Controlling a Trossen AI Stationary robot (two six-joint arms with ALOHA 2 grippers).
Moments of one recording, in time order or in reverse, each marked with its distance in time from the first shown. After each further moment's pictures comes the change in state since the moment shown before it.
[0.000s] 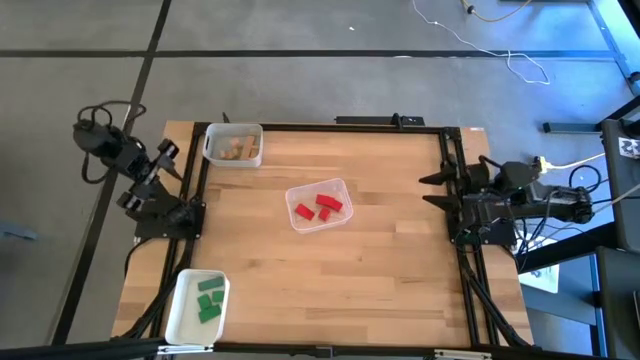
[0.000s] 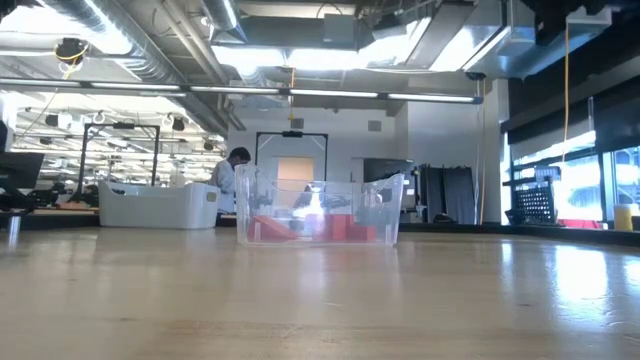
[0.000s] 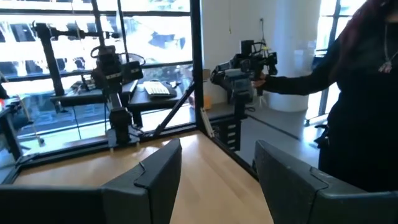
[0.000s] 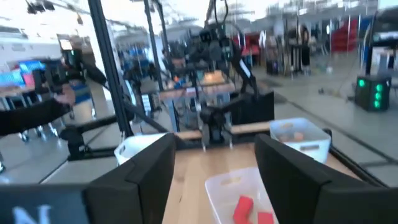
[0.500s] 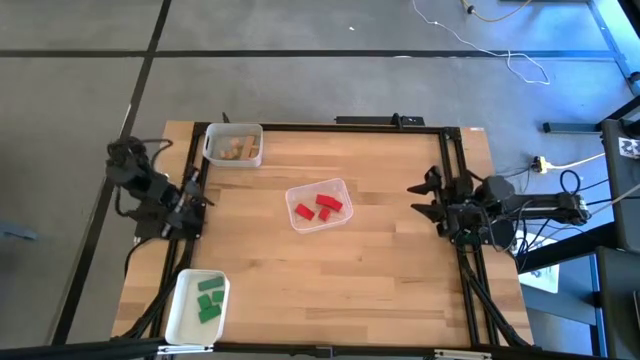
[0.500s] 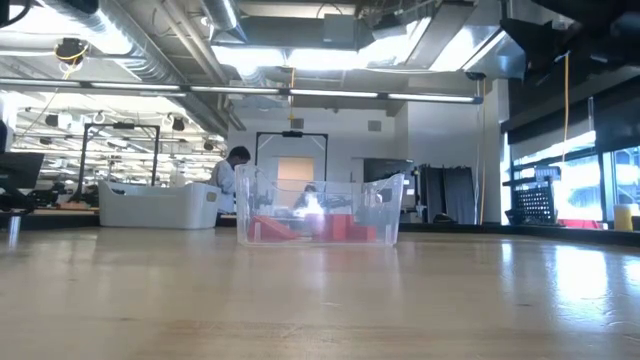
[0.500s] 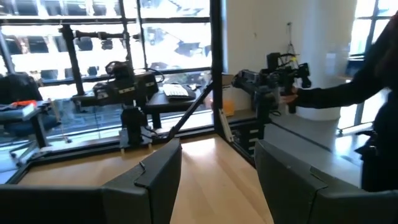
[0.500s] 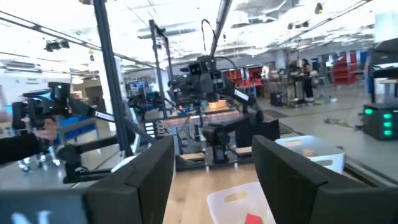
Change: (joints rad) left arm 0.000 0.000 -0.392 0.449 -0.111 0.051; right arm 0.000 -0.059 -0.355 0.448 -0.018 0.002
